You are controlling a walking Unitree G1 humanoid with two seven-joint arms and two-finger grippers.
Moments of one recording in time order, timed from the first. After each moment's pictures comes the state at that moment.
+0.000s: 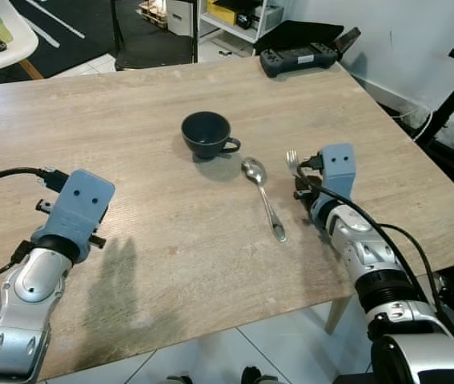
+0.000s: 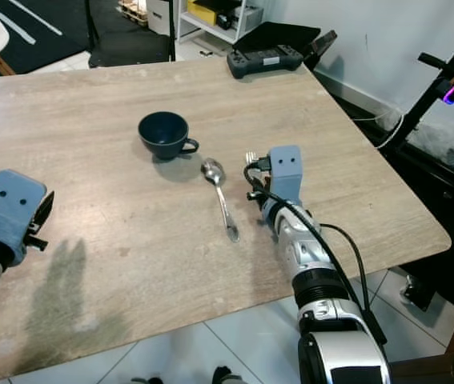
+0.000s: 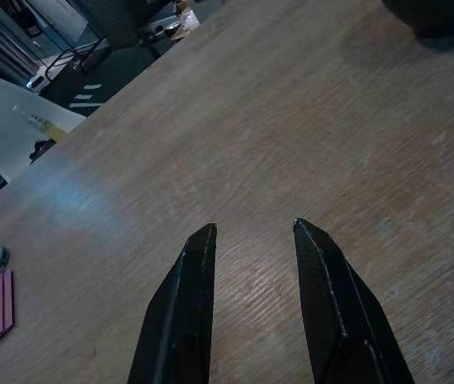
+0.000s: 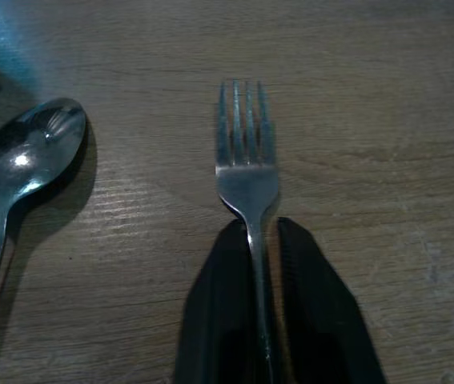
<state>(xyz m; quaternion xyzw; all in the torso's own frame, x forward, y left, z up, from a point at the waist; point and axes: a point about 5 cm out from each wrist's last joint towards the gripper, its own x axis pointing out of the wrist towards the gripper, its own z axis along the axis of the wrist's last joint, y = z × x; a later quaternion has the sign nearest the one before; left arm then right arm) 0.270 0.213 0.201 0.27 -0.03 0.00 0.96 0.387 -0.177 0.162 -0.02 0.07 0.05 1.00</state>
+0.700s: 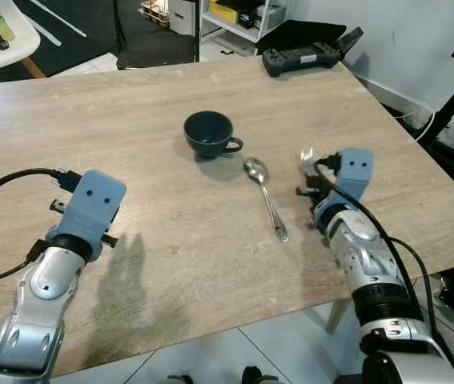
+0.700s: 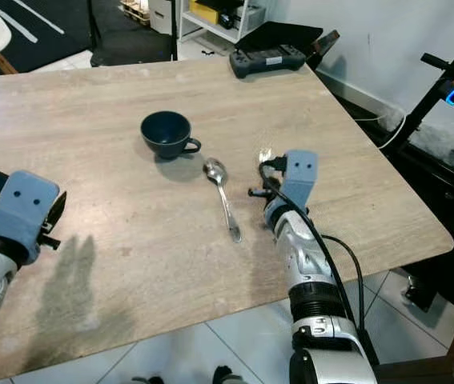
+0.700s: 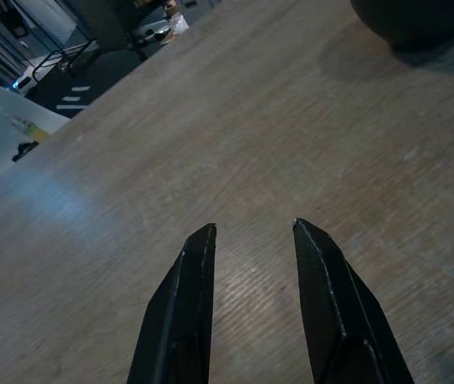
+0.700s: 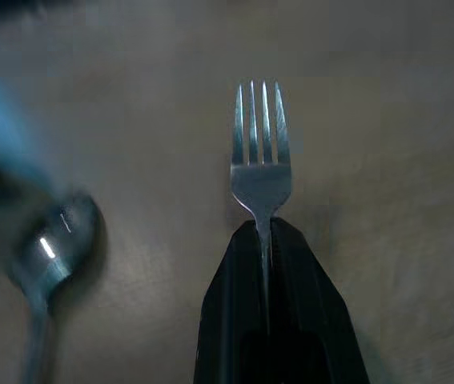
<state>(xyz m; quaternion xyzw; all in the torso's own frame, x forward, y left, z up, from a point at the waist) 0.278 0.198 0.198 0.25 -0.03 -0.01 0.97 0.374 -0.174 0.185 0.08 -0.03 0.02 1.00</state>
